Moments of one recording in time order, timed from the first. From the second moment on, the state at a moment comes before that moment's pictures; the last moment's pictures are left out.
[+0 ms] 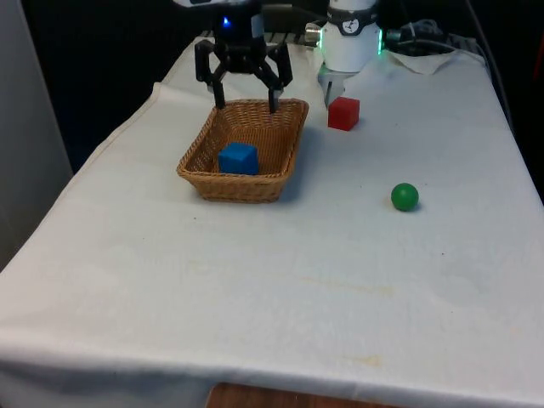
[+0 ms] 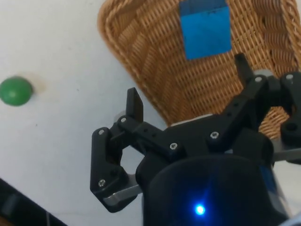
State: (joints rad) arm 0.25 0.28 -0.54 -2.13 0.29 2.41 -0.30
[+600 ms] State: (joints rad) arm 0.28 0.19 -0.48 -2.14 0.19 2.37 -0.21
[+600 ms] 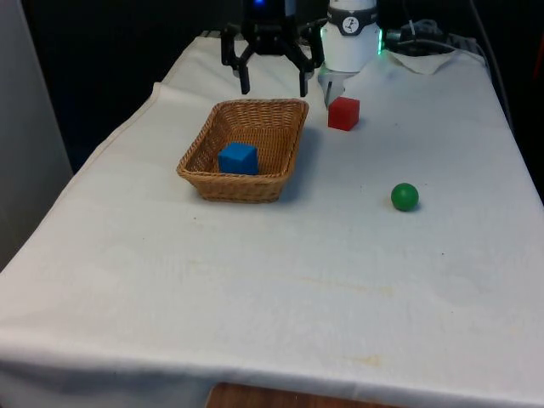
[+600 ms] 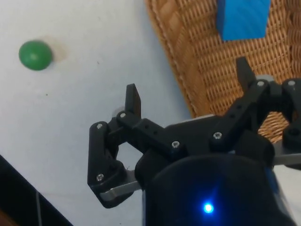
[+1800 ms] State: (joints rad) arm 0.30 0.20 -0.27 -2.15 0.10 2.40 0.00
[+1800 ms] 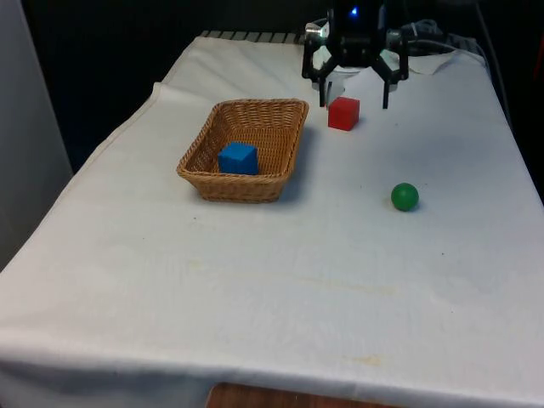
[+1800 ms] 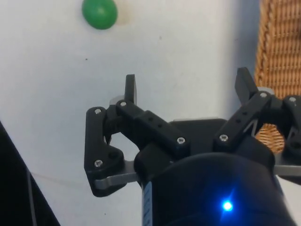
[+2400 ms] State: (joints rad) arm 0.30 0.27 -0.17 -2.11 0.10 2.42 0.07
